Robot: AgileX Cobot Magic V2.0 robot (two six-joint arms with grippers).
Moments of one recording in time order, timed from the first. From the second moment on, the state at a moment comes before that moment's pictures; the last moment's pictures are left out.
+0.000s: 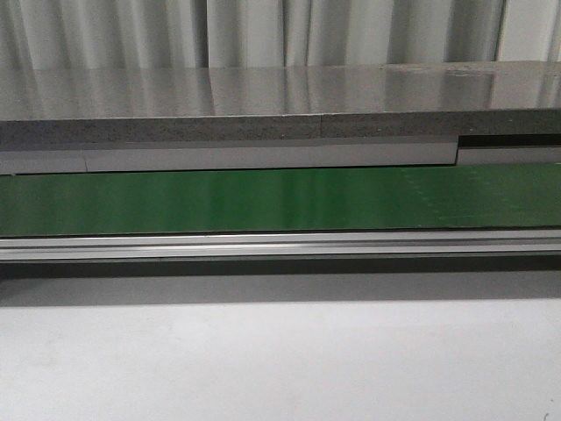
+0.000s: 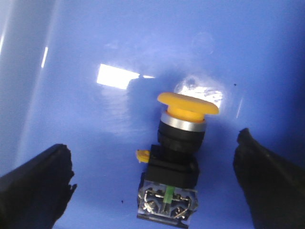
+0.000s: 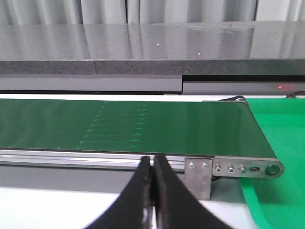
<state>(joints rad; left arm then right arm) 0.40 1.87 -1.24 -0.05 0.69 0.18 0.07 -0.01 0.03 0.02 0.12 0.05</state>
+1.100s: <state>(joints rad) 0.39 1.77 -1.34 -0.08 0.76 0.19 0.07 -0.01 0.03 0.02 0.12 0.05</state>
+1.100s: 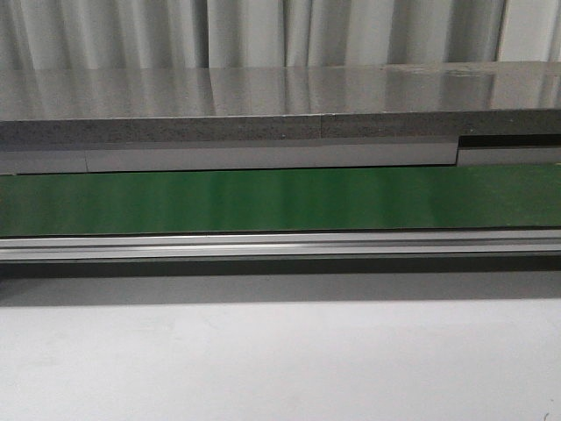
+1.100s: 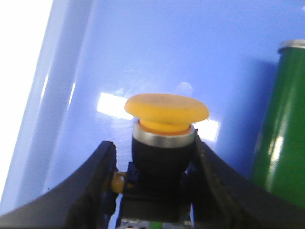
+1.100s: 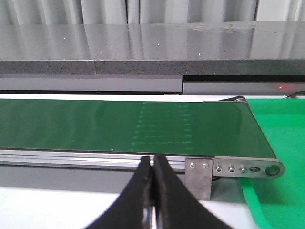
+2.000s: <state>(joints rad) 0.14 1.80 -1.33 -0.09 0.84 0.22 0.07 -0.01 0.03 0.02 0.12 0.05</state>
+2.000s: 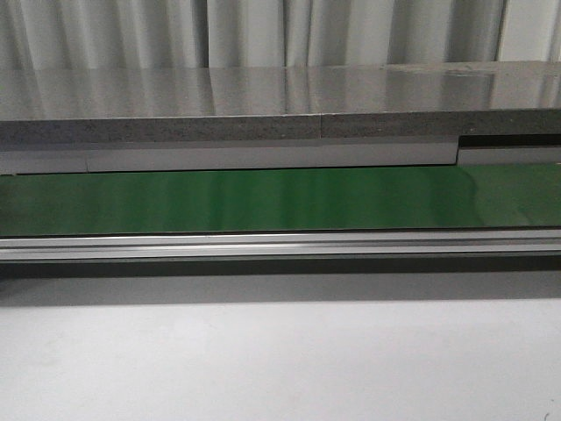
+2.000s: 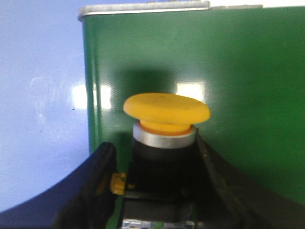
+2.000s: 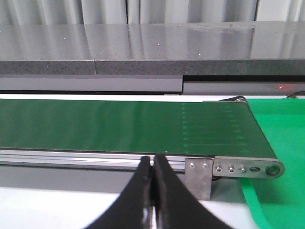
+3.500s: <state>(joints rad) -0.01 0.89 -0.72 -0.38 0.35 0.45 0.07 -0.01 0.03 0.02 0.12 0.05</state>
